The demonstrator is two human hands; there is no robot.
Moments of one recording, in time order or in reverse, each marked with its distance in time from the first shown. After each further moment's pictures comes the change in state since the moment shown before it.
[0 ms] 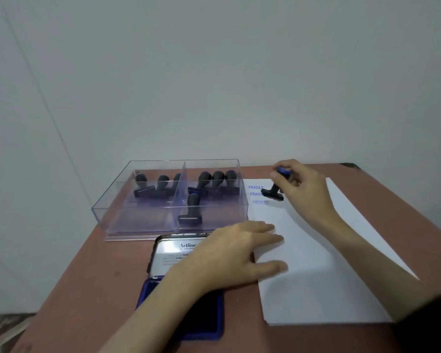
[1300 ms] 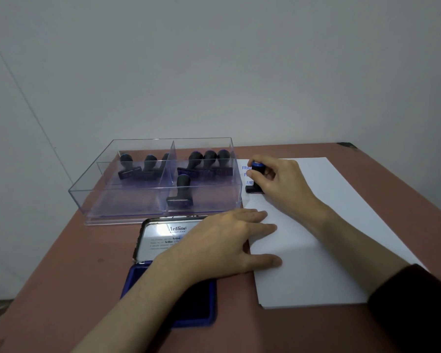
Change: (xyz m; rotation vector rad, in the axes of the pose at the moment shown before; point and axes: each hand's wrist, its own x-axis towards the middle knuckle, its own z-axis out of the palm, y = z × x) left_hand -0.001 0.002 0.002 0.054 -0.110 0.017; right_hand -0.005 0.018 0.026 -0.164 -0.149 -0.119
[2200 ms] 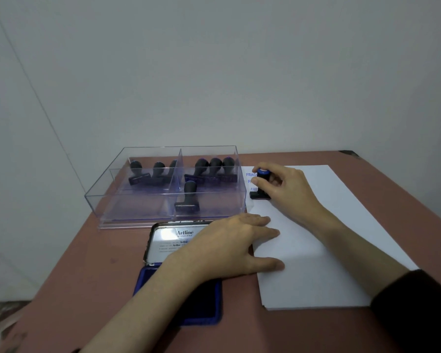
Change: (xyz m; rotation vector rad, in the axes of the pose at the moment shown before) left_hand 0.000 -0.001 -0.001 -0.011 0.000 -0.015; right_hand -0.004 -0.002 -0.006 0.104 -0.033 0.085
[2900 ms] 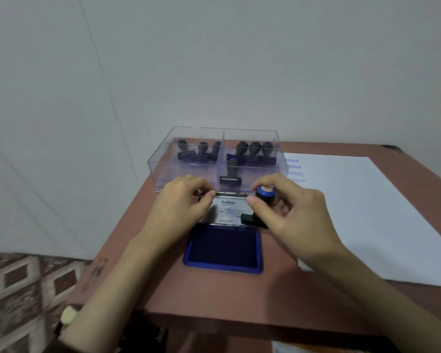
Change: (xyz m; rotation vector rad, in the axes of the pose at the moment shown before) left_hand -0.095 -0.066 -0.007 -0.139 0.647 -0.440; right_hand -0.095 -0.105 0.027 0.088 -0.007 -0.205
